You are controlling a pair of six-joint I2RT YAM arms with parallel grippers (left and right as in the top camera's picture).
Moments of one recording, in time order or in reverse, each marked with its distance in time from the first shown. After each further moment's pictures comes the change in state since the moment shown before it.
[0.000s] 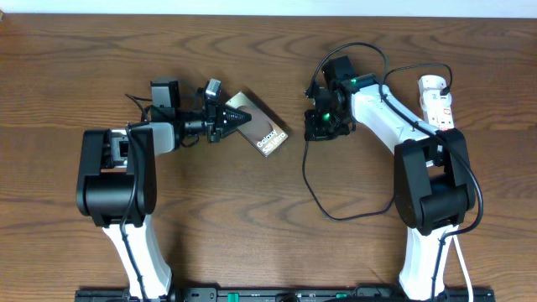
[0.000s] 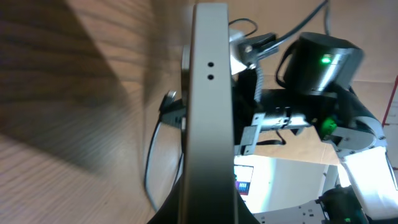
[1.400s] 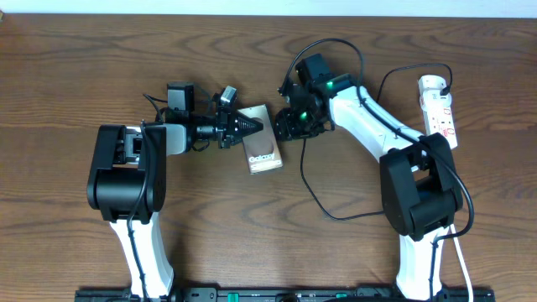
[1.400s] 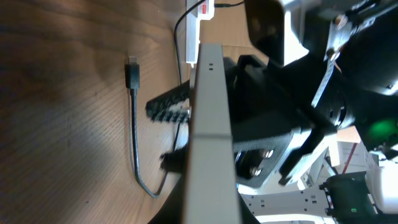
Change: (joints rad) left arm -0.070 0.032 0.000 -0.002 0.060 0.032; right arm 0.126 0.000 0.063 0.031 -0.094 0.054
